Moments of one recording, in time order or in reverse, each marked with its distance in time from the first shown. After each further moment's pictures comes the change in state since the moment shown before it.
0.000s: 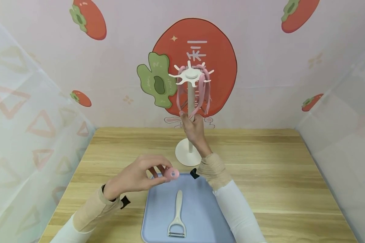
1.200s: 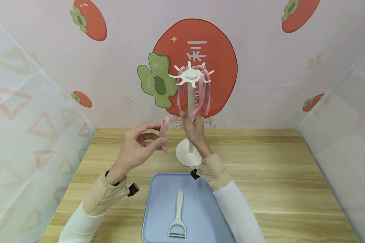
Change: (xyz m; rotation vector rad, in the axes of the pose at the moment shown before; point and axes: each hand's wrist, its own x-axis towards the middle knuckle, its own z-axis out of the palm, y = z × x) left_hand 0.048 0.019 -0.030 -0.329 0.495 -0.114; right_hand 0.000 0.001 0.003 -0.006 0.040 -0.007
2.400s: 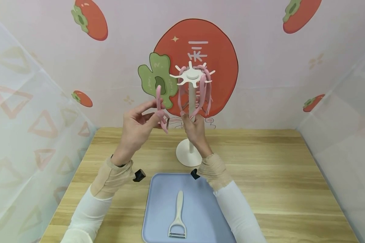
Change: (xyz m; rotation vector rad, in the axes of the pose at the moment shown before) left_hand 0.048 0.008 -0.001 -0.105 0.149 0.068; right_hand 0.000 0.000 -0.001 -0.031 -0.017 -0.025
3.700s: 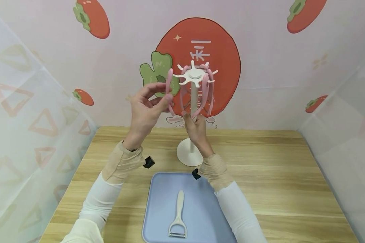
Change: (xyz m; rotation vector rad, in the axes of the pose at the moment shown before) left_hand 0.042 -0.013 0.013 0.063 0.107 0.122; right_hand 0.001 0.000 -0.001 0.001 -0.012 0.001
